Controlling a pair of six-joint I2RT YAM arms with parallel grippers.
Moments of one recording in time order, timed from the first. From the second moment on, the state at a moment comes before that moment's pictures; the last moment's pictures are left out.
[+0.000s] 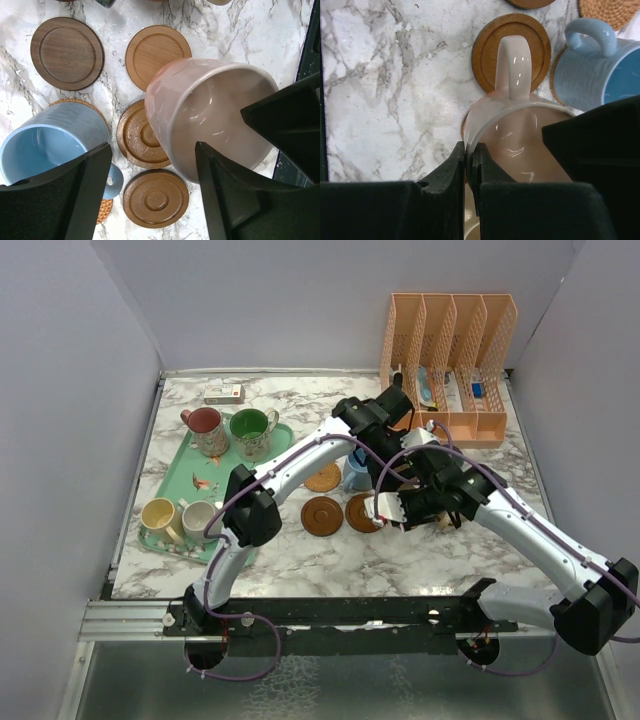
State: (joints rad) left arm -0.87 2.22 2.29 -1.16 0.44 0.48; right arm 0.62 1.18 1.04 -1.01 -0.32 -1.16
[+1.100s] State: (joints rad) left arm -0.60 1.86 2.08 -0.96 0.56 0.39; right arm 0.60 1.18 0.97 -0.96 -0.30 -1.32
